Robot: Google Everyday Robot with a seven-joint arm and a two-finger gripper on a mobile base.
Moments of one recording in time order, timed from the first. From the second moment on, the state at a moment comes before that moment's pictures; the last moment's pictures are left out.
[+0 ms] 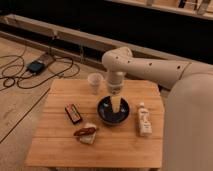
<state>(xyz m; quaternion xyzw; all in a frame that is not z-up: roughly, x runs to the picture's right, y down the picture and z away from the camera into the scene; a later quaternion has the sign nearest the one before) 0.040 0.072 0.764 -0.39 -0.08 -0.09 0.91</state>
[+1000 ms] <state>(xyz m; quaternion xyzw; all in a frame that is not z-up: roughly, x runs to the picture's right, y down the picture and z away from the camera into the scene) 0.086 0.105 0.815 -0.41 -0.01 0.05 0.91</state>
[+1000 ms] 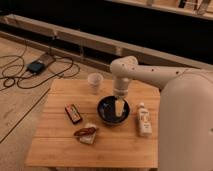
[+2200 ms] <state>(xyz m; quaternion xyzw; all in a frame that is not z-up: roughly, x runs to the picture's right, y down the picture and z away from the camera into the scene) 0.141 0.108 0.832 -0.37 0.13 0.31 0.87</state>
